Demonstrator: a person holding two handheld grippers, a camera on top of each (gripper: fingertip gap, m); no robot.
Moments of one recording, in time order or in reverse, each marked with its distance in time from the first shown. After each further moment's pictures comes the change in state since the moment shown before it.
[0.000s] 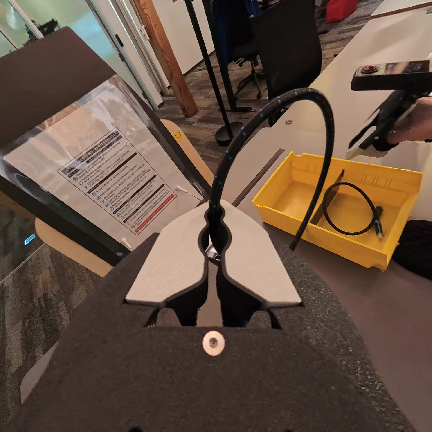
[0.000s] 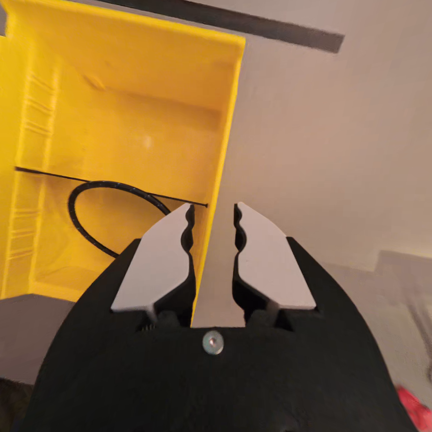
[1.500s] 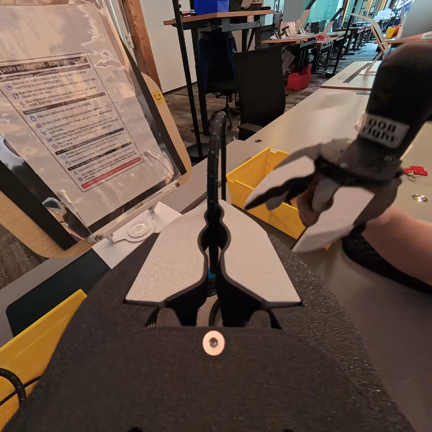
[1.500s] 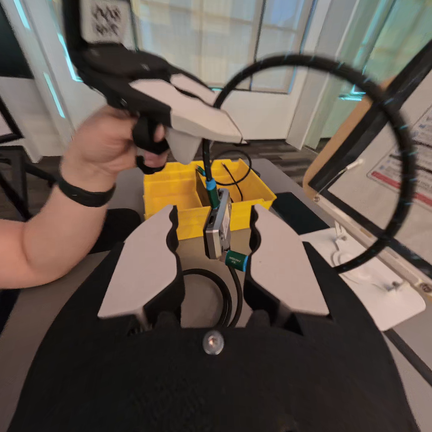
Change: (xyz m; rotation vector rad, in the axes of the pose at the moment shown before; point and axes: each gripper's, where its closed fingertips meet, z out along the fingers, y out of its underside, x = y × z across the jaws) left arm 0.016 0.086 -0.015 0.126 0.120 -0.237; right arm -0.404 -0.086 -0.090 0.870 -0.821 -0.672
